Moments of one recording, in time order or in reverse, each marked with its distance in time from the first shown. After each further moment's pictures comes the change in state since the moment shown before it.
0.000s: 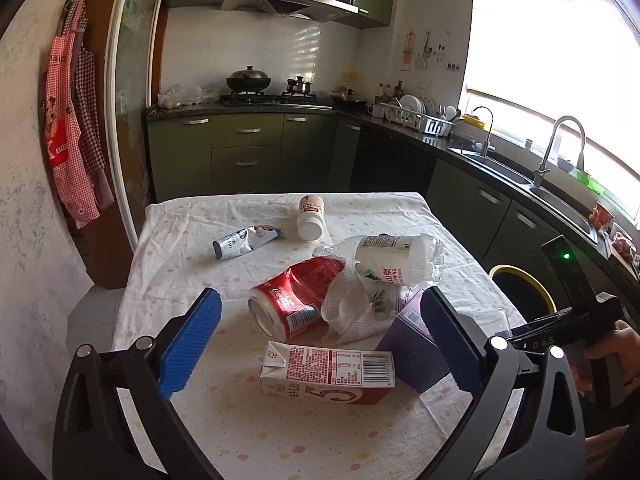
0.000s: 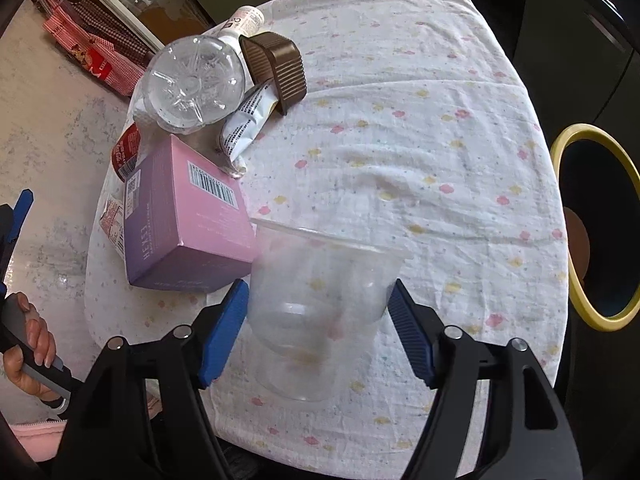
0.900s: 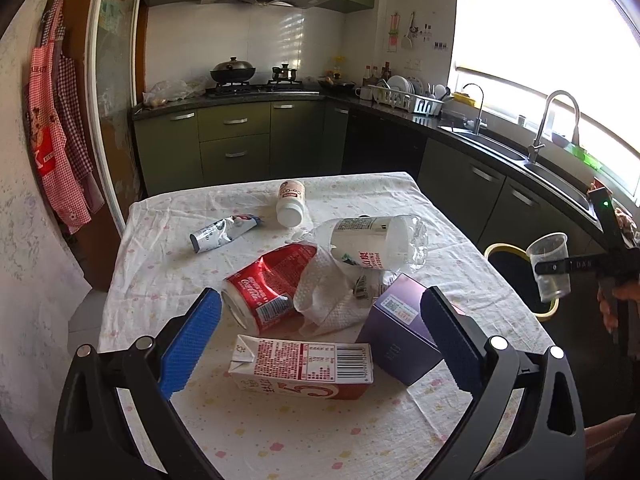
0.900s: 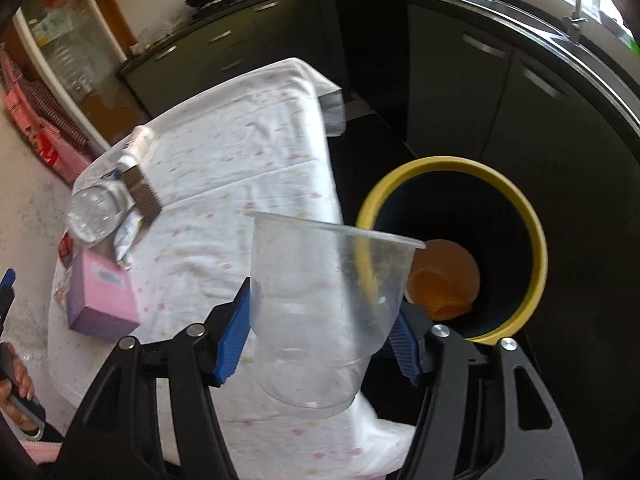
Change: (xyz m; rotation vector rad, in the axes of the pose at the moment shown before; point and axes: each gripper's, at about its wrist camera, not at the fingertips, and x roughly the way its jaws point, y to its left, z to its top) left arm 0.020 -0.035 -0.004 0.065 0.057 -0.007; right arm -0.095 -0.139 -0.009 0.178 -0.294 -0.217
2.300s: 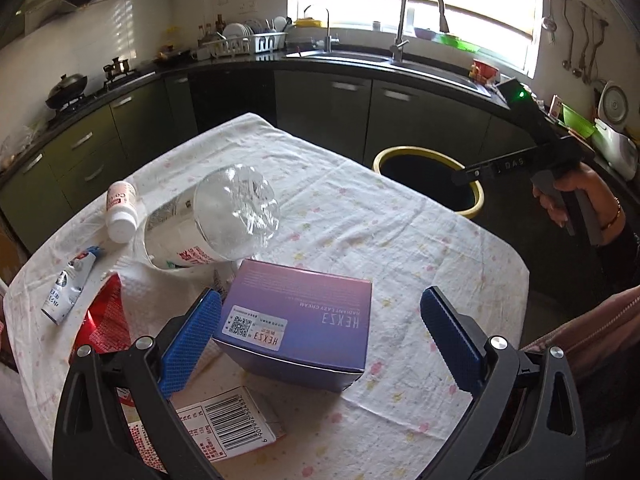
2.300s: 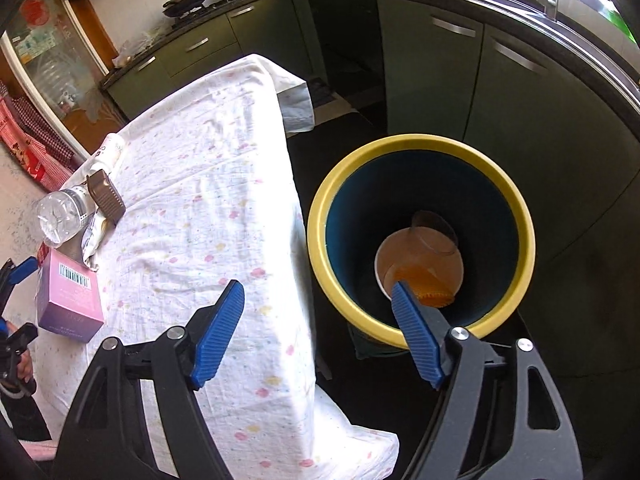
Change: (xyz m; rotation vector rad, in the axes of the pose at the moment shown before) left arm 0.085 -0.074 -0.006 0.425 0.196 -0.408; right arm 0.012 -0.029 -0.022 0.034 -0.015 0.004
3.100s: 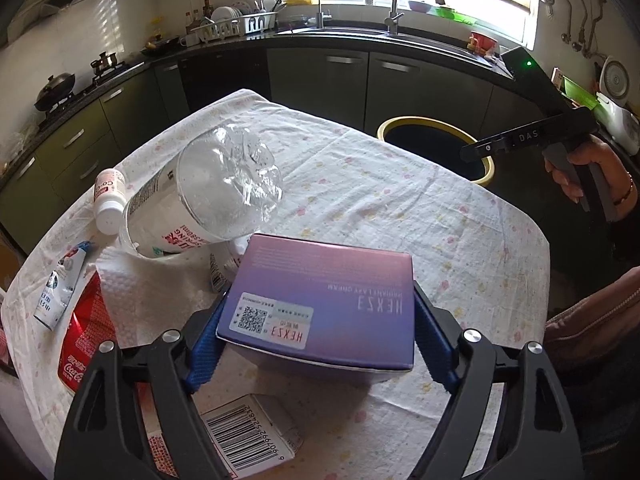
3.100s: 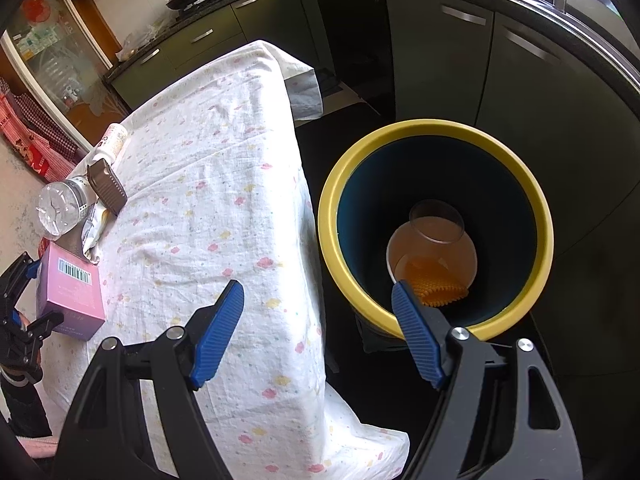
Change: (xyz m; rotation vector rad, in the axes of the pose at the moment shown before) left arm 0.025 0.006 -0.007 0.043 0.076 0.005; right arm 0.015 0.005 -0.005 -0.001 0.029 0.026
